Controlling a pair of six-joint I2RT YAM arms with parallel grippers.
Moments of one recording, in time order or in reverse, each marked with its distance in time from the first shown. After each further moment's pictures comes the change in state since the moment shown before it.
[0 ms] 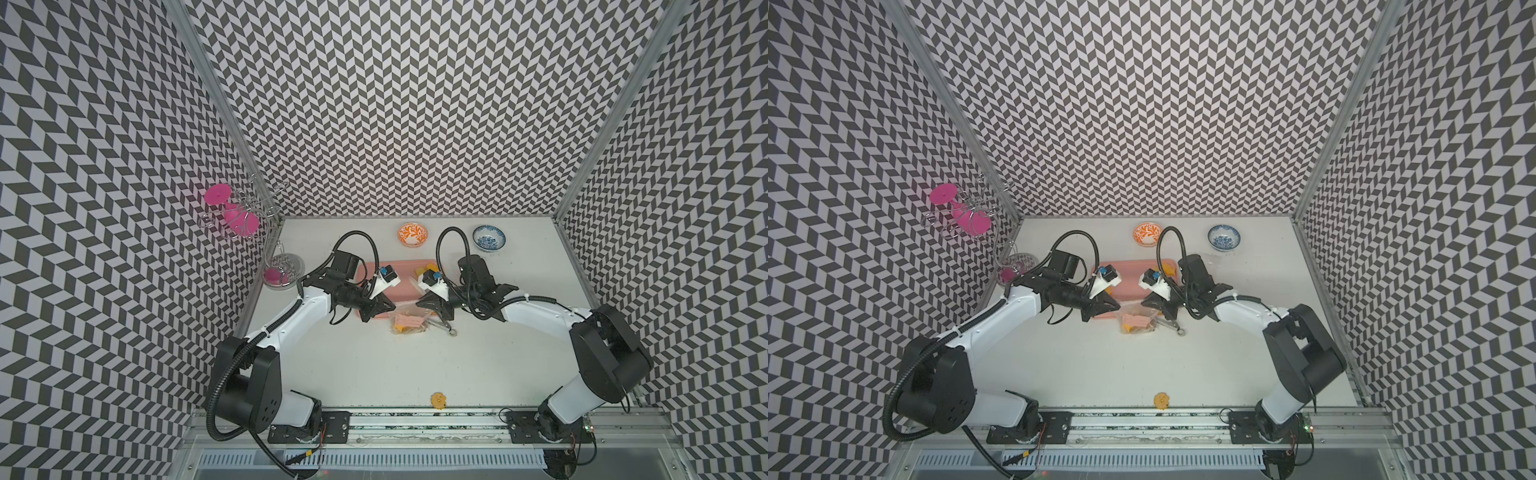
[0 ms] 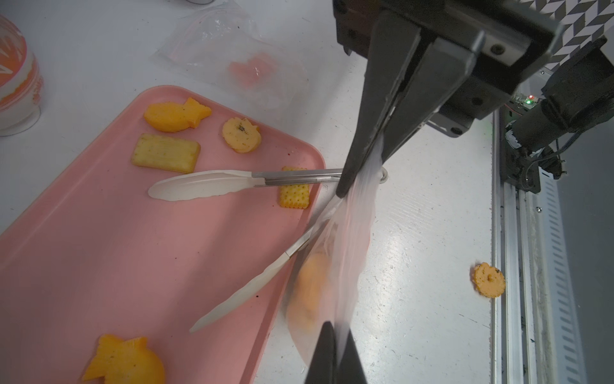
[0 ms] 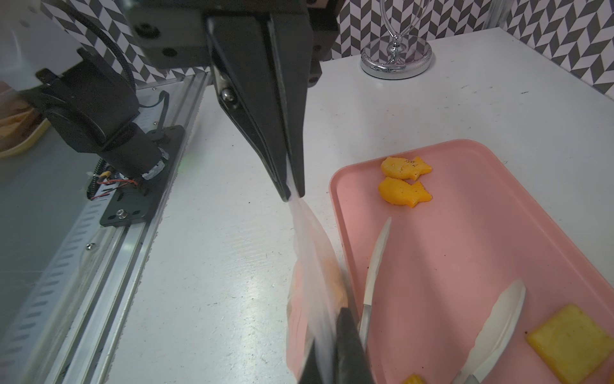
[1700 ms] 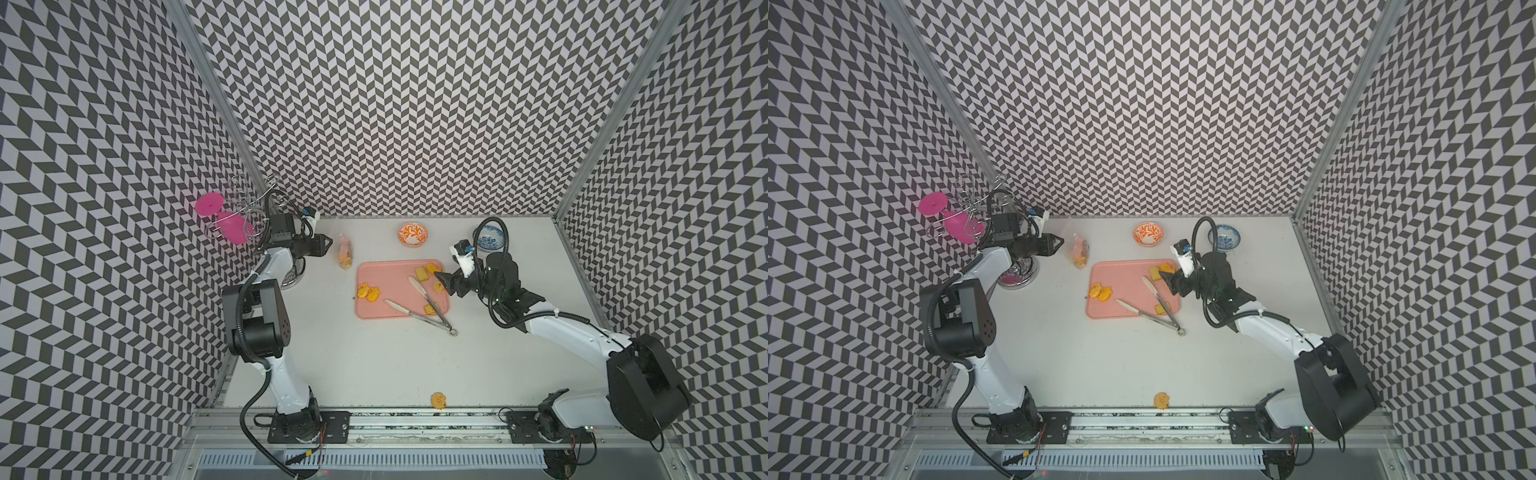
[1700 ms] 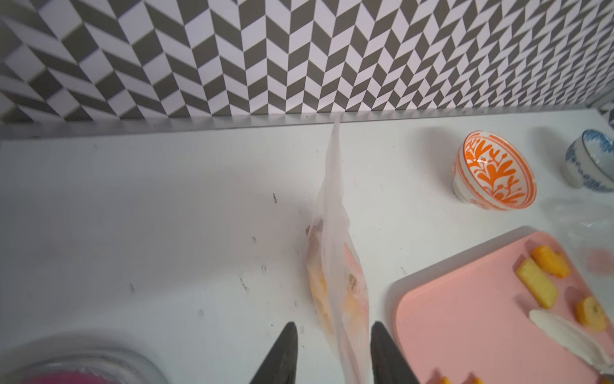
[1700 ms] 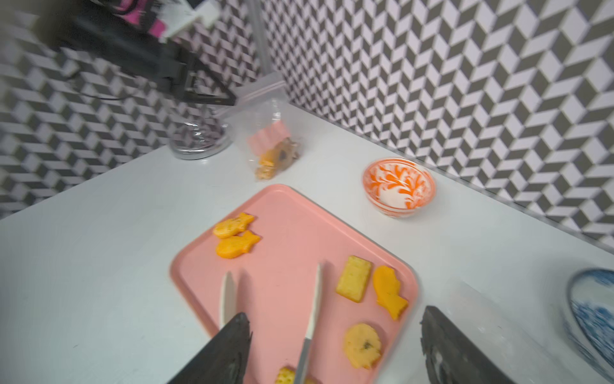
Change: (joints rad) left arm 0.490 0.438 0.418 0.344 -0.223 -0.458; right arm -0.082 -0.211 -0.106 0.215 0.588 0.396
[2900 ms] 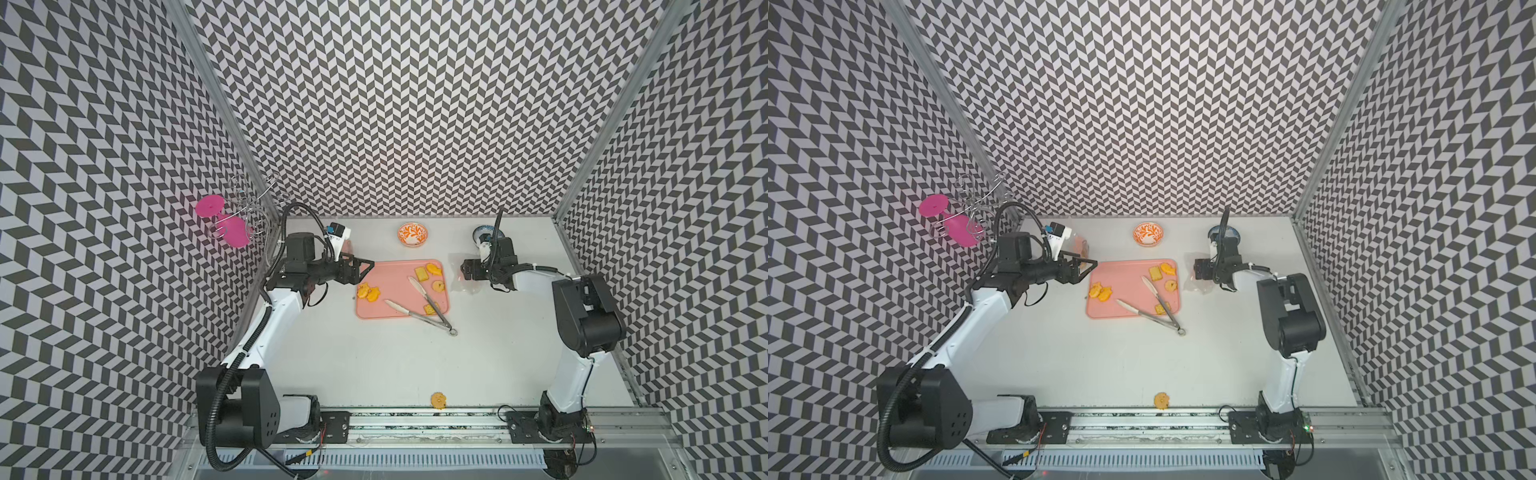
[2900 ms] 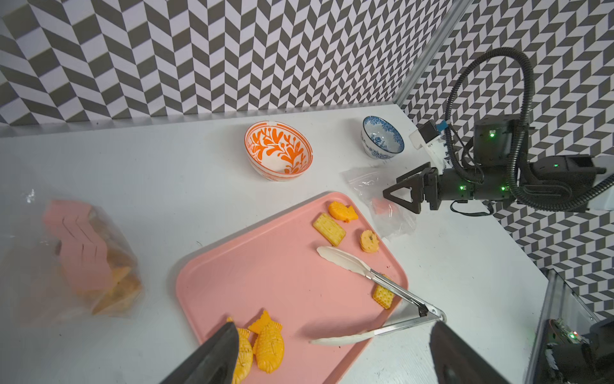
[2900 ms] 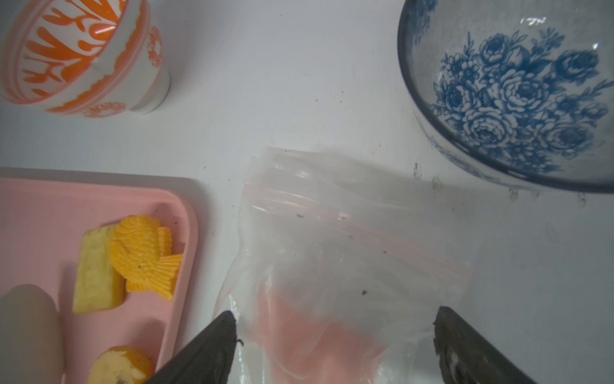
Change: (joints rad) left arm -0.217 -0.549 -0.385 -0.039 0.214 -0.151; right arm -0.249 0.520 0.323 -0.288 0.073 0.196
